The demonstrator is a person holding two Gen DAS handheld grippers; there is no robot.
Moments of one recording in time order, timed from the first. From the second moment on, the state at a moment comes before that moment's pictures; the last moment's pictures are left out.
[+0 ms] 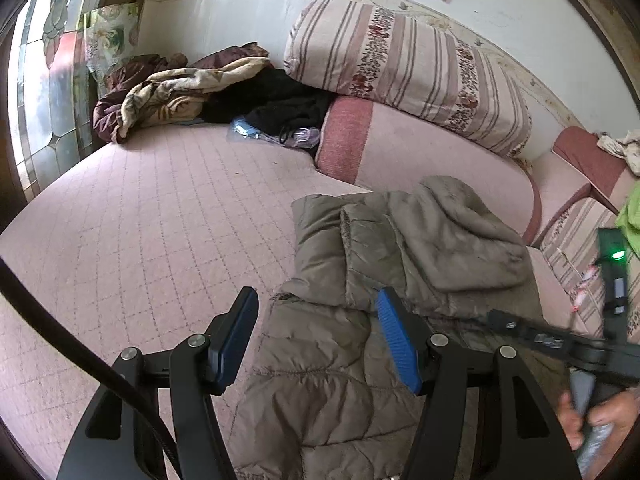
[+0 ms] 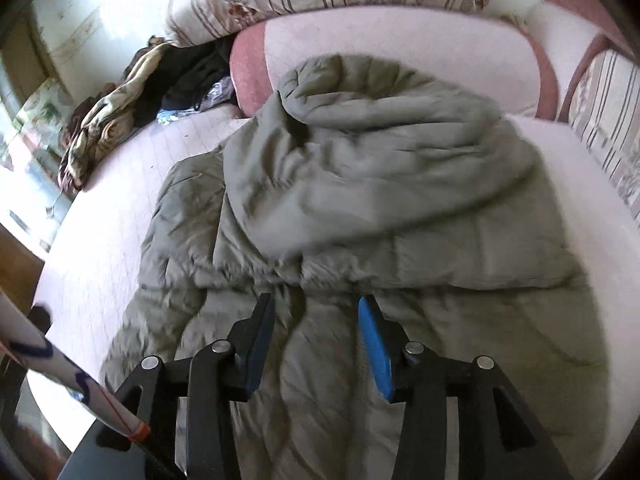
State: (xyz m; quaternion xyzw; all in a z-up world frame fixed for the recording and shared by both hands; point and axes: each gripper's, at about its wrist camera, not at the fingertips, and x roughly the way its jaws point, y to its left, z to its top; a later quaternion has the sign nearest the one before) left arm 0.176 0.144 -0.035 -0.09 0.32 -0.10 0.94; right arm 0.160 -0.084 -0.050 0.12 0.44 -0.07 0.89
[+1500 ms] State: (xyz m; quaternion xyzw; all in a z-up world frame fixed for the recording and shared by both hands) left arm 0.155 0.119 -0.026 -0.07 0.33 -0.19 0.92; right arm 0.227 -0.097 -0.053 -0.03 0.40 -0.19 0.90
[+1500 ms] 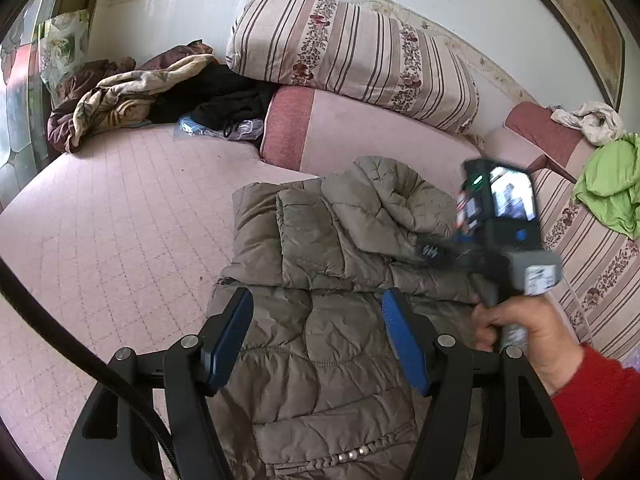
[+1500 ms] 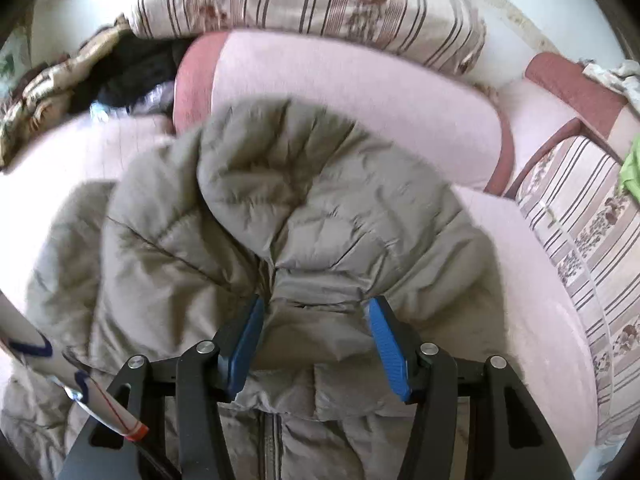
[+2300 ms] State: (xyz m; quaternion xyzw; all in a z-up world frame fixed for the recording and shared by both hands) left arm 0.167 0.122 -0.040 -0.08 0.36 -0.17 0.91; right arm 0.257 -0.069 -0.068 -0.02 0.43 -0.16 0.89
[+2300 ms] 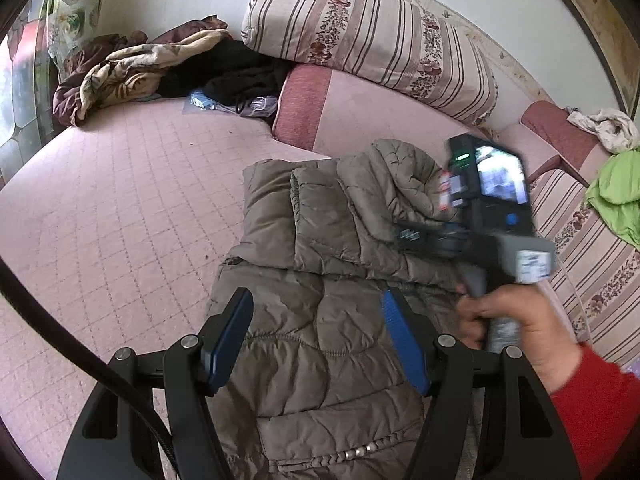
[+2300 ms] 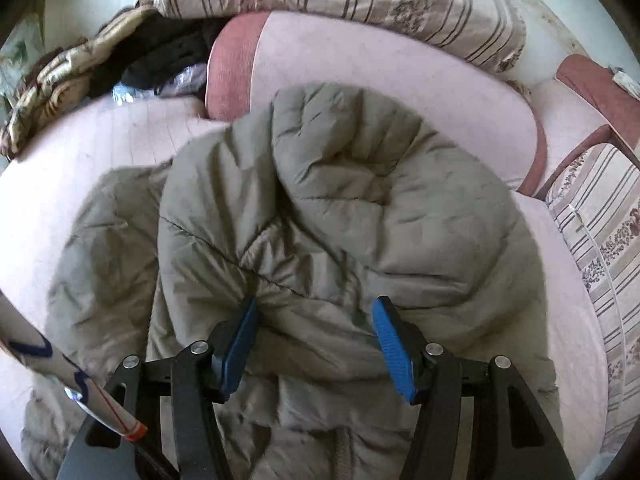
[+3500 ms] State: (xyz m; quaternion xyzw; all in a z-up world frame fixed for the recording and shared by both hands) left arm 0.176 0.113 -0.057 -0.05 0.38 -0.14 0.91; right arm 0.254 -0.078 -0.114 -0.03 0.46 -0.17 0.87
